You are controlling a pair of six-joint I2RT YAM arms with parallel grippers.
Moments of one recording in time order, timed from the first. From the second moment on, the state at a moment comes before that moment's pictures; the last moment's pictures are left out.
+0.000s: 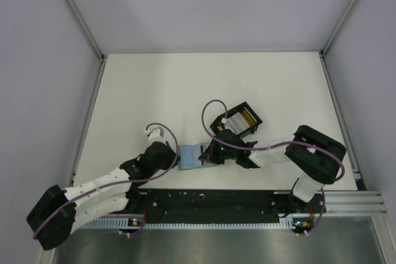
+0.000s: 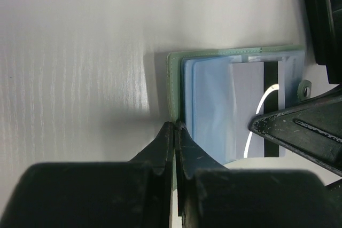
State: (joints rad) left arm -0.77 0.85 0.19 -0.03 -0.20 -0.92; right arm 0.99 1.64 0.59 0.35 -0.04 1.23
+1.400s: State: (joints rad) left arm -0.77 0.80 0.19 -0.05 -0.18 -0.91; right arm 1.02 1.62 0.77 0.02 -0.01 0.88
